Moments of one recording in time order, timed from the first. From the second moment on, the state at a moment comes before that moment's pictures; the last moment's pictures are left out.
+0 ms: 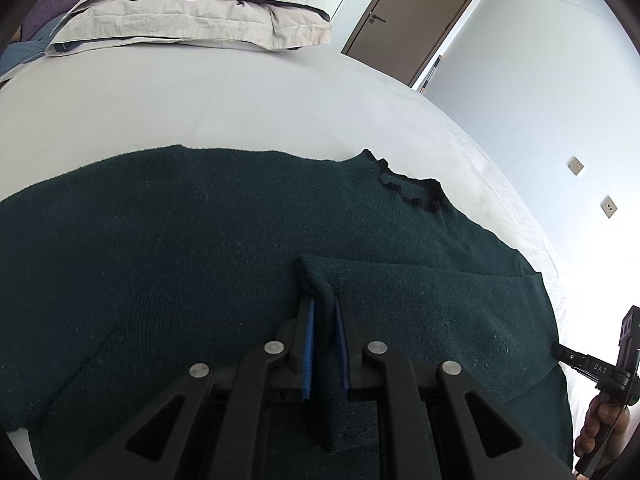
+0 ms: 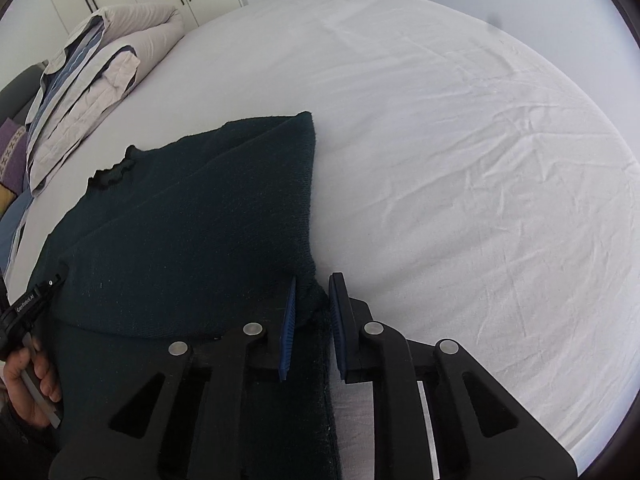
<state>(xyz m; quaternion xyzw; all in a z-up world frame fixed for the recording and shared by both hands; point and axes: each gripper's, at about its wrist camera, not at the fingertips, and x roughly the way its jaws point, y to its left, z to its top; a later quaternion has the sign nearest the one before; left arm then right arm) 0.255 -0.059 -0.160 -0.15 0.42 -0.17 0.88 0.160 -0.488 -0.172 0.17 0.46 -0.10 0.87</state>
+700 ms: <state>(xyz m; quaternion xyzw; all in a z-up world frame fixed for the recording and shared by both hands) 0.122 0.196 -0.129 -0.39 0.37 -0.01 0.84 0.050 -0.367 -0.064 0.12 0.25 -0.02 0.96</state>
